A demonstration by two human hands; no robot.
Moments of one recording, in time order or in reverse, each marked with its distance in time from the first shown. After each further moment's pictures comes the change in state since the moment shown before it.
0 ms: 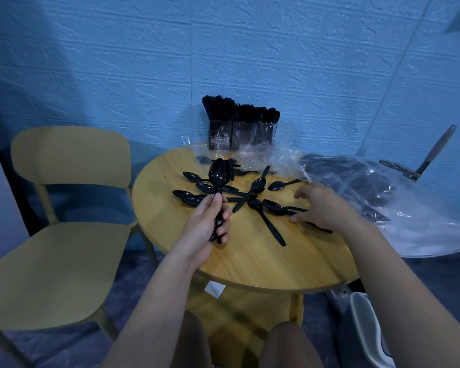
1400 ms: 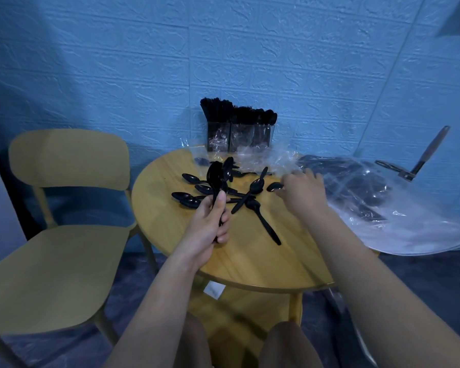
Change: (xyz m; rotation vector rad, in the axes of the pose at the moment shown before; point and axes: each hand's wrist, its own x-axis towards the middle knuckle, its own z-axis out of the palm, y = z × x) left_hand 0.004 -0.003 0.002 0.043 0.006 0.011; right_hand 0.021 -0.044 0.004 -0.274 0.259 0.039
